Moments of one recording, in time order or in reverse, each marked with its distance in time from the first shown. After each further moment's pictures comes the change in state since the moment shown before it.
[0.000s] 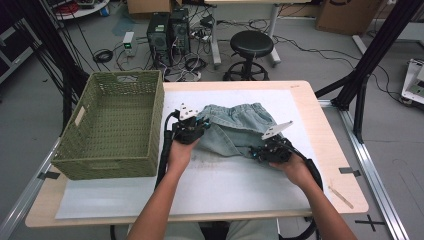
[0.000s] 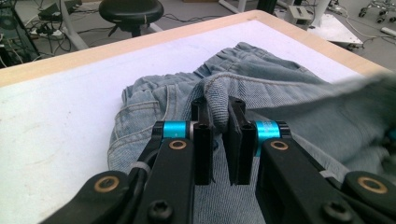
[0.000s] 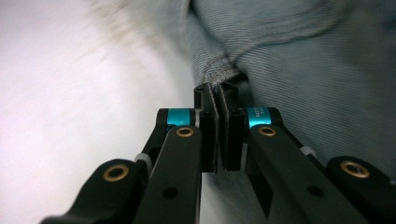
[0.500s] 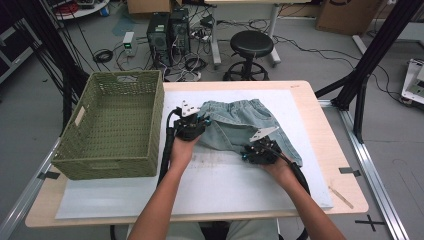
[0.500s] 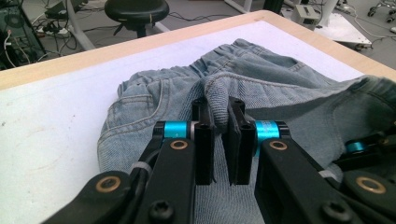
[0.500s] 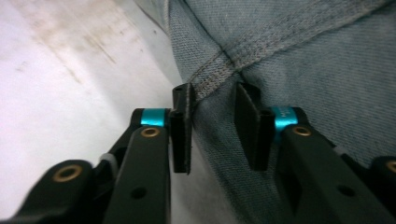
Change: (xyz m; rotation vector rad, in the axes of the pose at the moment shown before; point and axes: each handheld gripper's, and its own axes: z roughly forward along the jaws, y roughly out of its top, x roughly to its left) left arm 0.002 0.005 0.008 0.006 0.021 0.000; right arm 0.008 0.001 0.044 0.031 -0.134 0.002
